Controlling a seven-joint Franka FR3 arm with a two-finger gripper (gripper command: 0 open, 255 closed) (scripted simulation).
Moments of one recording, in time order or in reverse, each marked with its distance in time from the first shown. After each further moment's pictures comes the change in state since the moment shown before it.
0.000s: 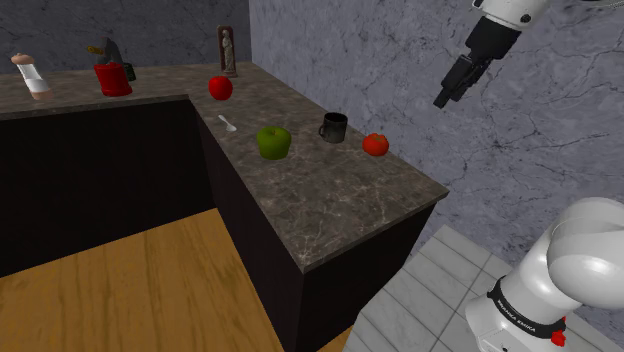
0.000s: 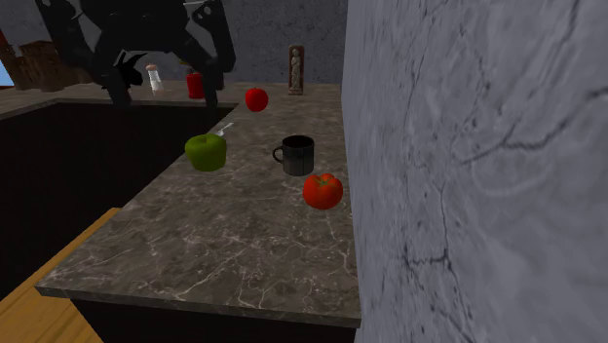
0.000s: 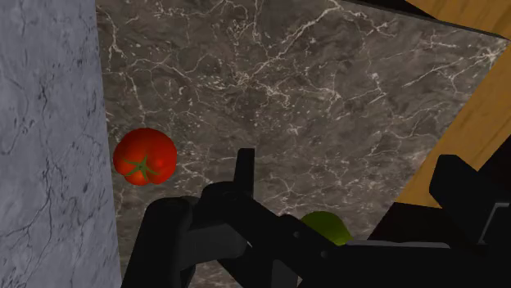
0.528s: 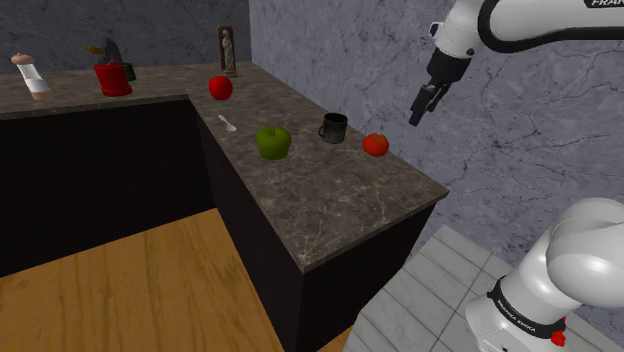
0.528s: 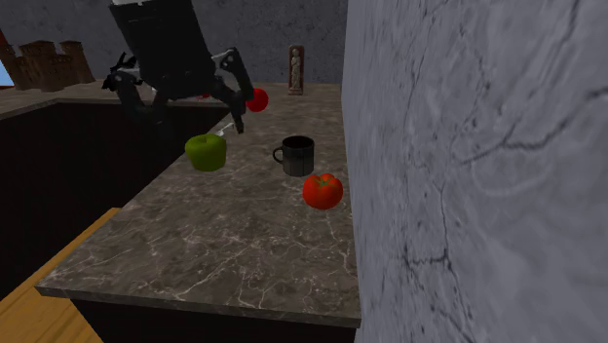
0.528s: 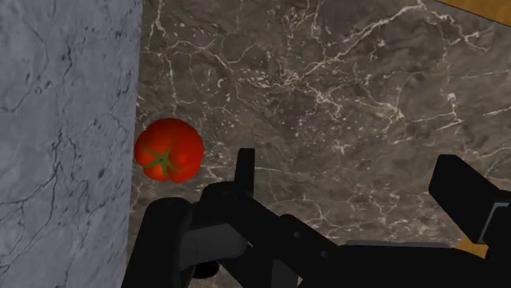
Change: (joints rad) arm -0.016 0.167 0.060 -0.035 -0.141 0.148 -0.027
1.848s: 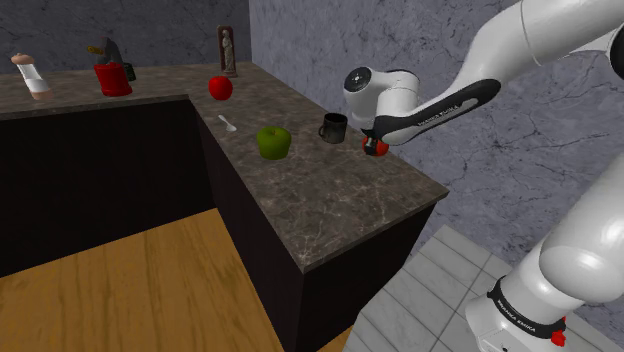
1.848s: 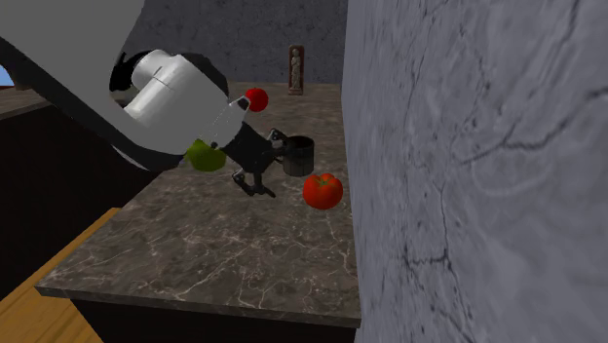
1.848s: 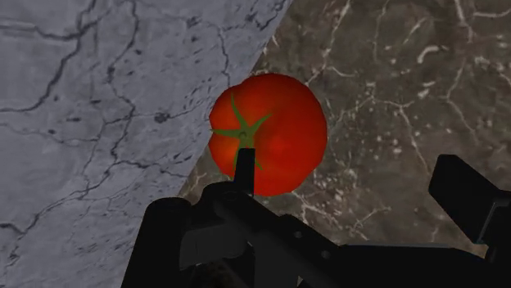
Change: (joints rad) arm -0.126 0.731 0.140 0.174 -0.785 0.265 0.247
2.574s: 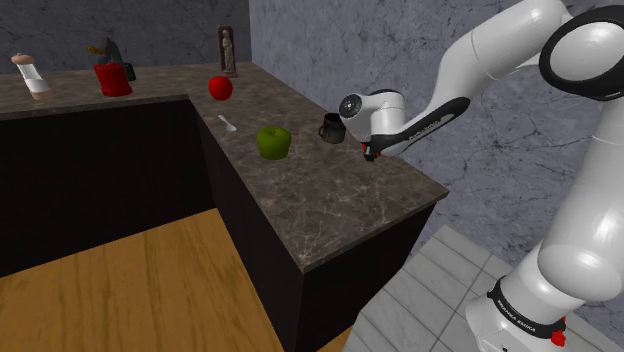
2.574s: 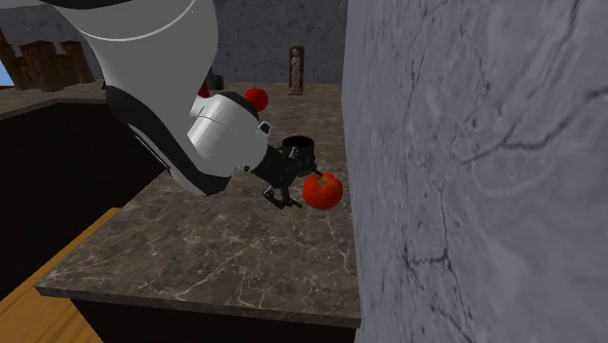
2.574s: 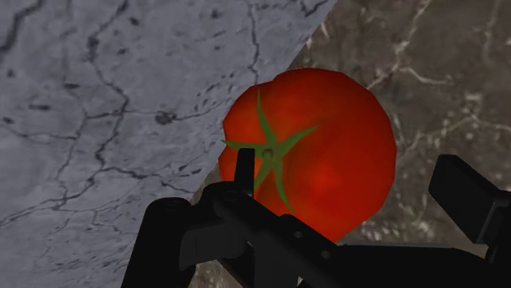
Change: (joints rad) arm -0.023 0.206 -0.055 0.096 -0.227 0.040 0.079
